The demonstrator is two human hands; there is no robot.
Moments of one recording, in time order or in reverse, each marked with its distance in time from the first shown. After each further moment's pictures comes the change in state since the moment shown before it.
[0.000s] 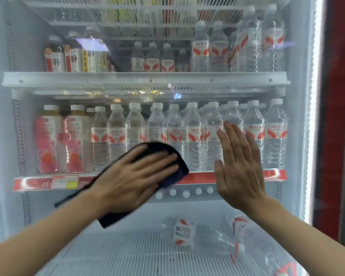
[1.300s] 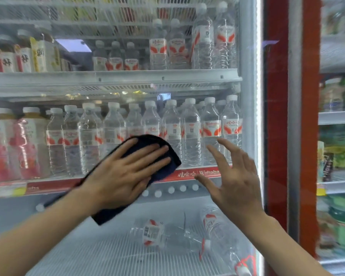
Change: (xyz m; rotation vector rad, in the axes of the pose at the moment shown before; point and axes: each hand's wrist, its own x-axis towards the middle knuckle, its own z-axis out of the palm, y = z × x) left_hand 0.084 0.056 -0.002 0.008 0.048 -0.017; right_hand -0.055 0.073 -0.053 -0.060 -0.043 0.172
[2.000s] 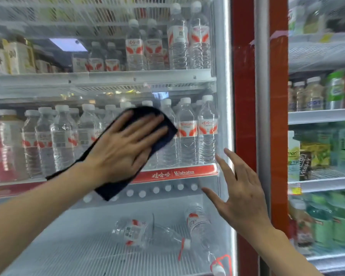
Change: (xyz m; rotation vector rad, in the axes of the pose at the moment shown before) left_hand 0.090 0.011 -0.013 -0.006 0.048 -0.072; right_hand -0.042 0.080 -0.019 0.012 -0.112 0.070
